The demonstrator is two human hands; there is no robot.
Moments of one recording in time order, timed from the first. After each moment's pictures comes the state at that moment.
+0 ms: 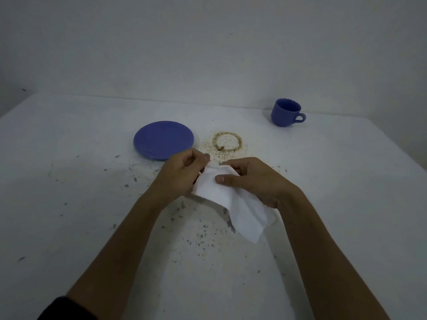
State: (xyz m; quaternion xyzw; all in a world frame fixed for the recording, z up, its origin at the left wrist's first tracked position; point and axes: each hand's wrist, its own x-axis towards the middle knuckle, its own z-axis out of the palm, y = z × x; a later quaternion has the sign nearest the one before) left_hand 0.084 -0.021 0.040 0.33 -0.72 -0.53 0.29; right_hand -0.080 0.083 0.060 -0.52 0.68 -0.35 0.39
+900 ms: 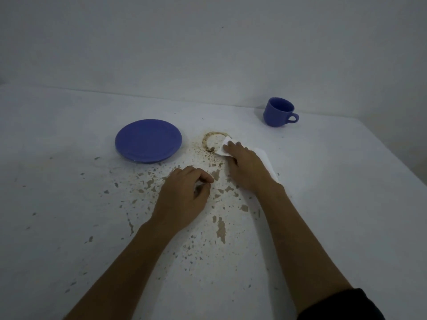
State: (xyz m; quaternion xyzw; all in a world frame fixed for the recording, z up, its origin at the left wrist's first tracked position) left_hand 0.066 0.006 0.007 0.29 -0.86 -0.25 0.33; right_hand -0.126 0.039 0.017 -0.56 0.80 -0.20 0.05
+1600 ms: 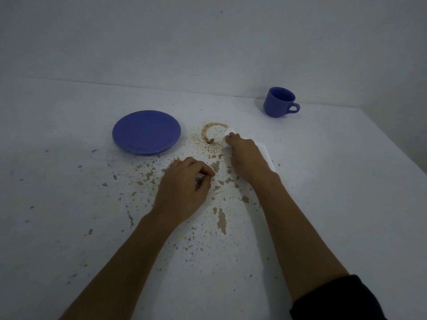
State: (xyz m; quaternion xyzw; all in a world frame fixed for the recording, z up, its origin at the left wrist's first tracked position) left_hand 0.064 0.004 0.004 0.30 -0.87 -0.24 0.30; right_hand -0.113 0.036 0.033 -0.53 0.83 -0.15 0.05
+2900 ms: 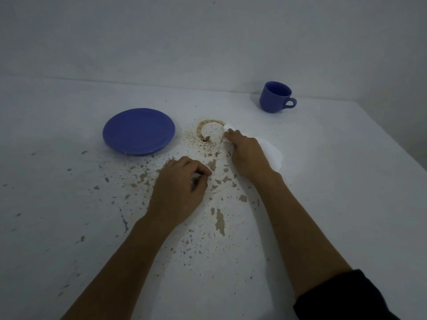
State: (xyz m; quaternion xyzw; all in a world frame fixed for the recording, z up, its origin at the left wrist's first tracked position) left_hand 0.064 0.004 0.006 0.29 -0.87 -0.24 0.32; right_hand -0.128 0.035 0.017 -0.50 0.84 -0.19 0.06
